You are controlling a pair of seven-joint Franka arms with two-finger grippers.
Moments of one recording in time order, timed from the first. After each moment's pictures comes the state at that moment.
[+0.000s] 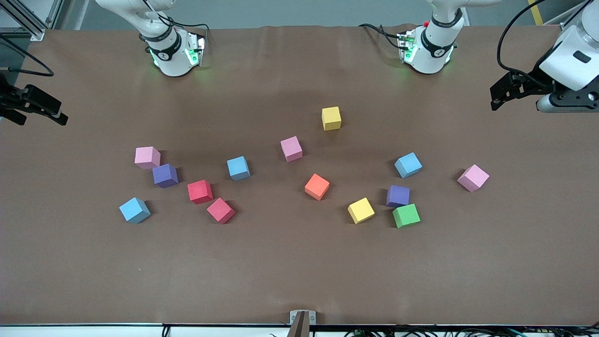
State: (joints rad) left arm -0.03 -0.06 -0.13 -1.57 0.03 1.50 -0.11; right arm -0.02 0.01 -0.01 -1.46 0.06 1.49 0.03
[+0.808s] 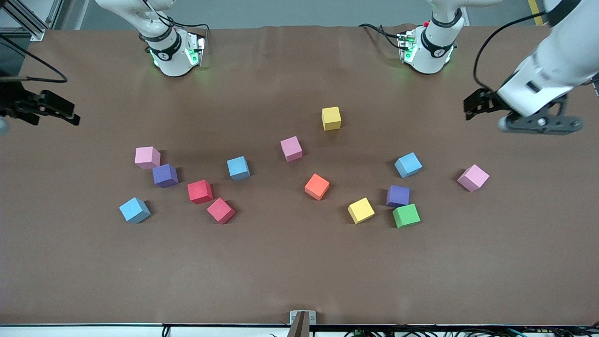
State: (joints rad) left arm -0.05 0.03 -0.21 -1.64 0.01 1.57 -0.17; right arm 0.02 0.04 0.00 -1.49 0.05 1.45 0.08
